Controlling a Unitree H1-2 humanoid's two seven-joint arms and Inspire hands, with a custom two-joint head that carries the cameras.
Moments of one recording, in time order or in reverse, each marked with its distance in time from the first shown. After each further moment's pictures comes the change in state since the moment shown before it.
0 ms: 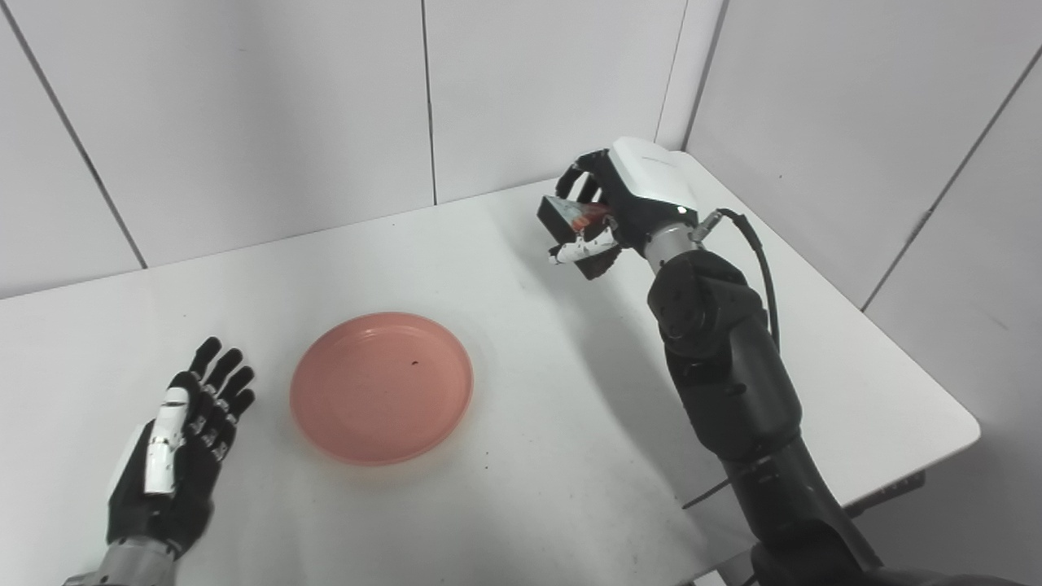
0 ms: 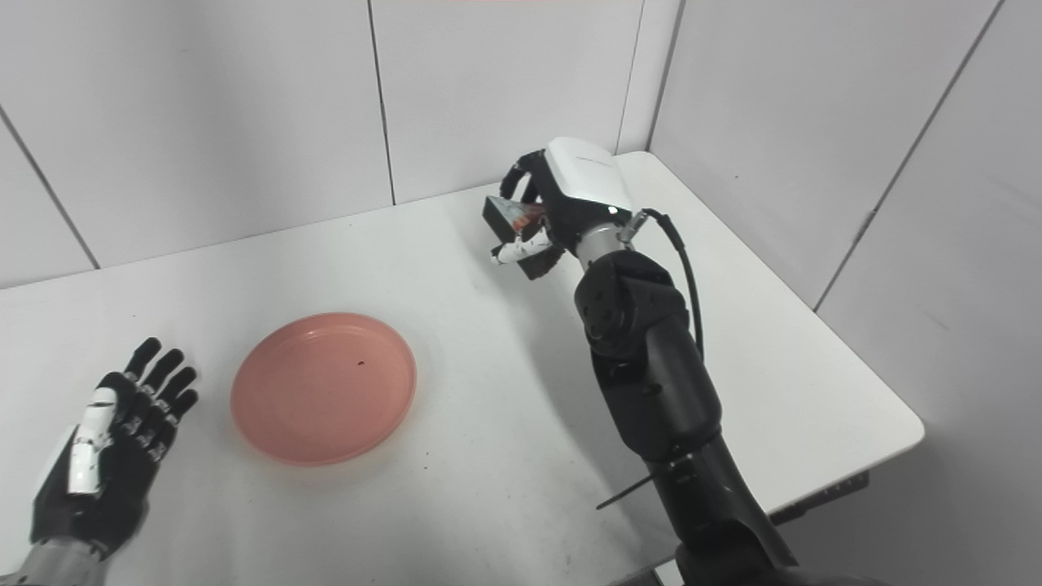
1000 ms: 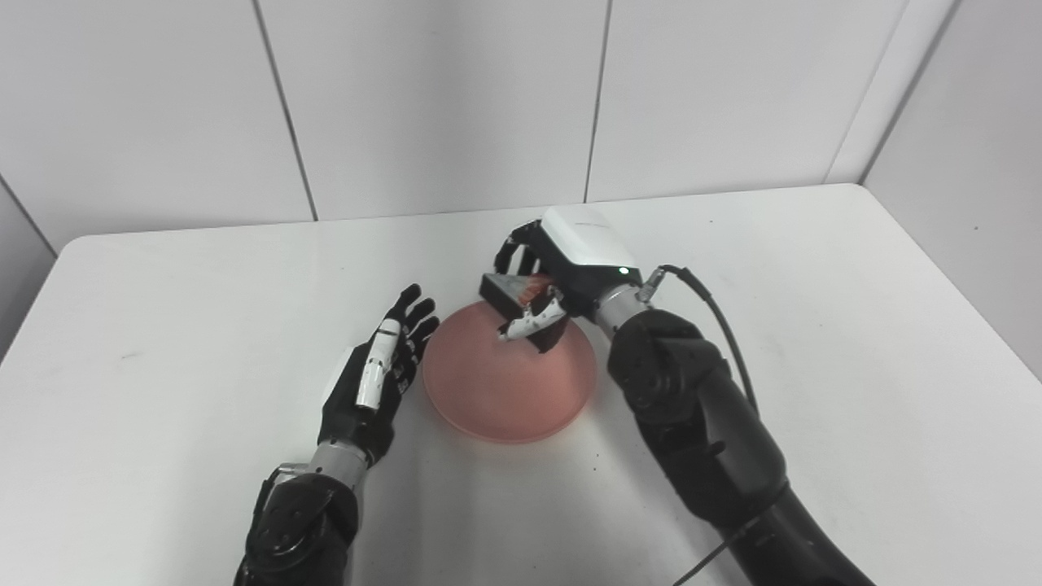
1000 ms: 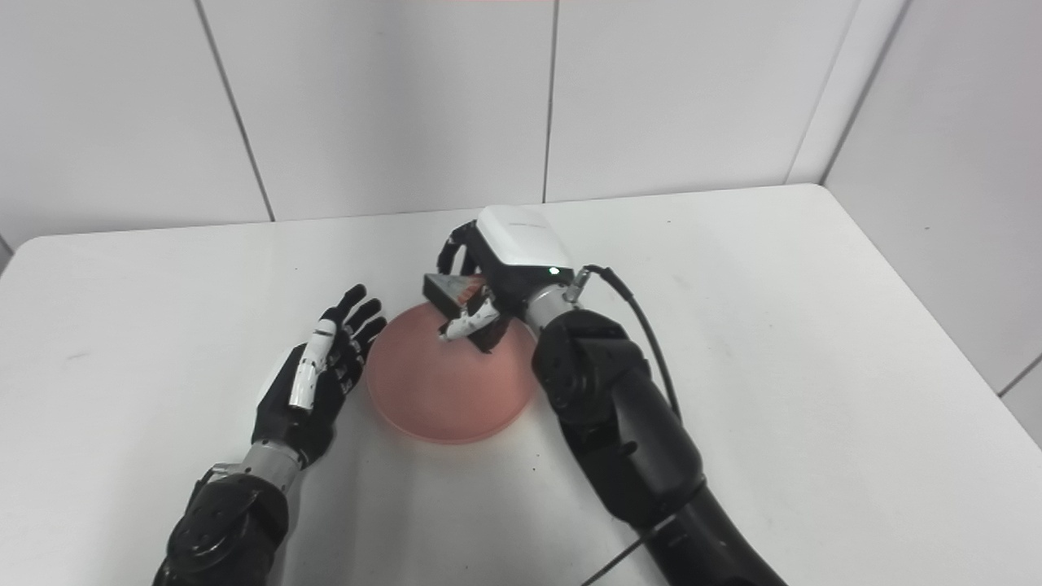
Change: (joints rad) left arm -0.039 -0.139 -0.065 0.054 0.132 -0.023 0.116; right arm -0.092 0.175 0.371 0.151 0.078 -0.054 -0.071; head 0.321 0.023
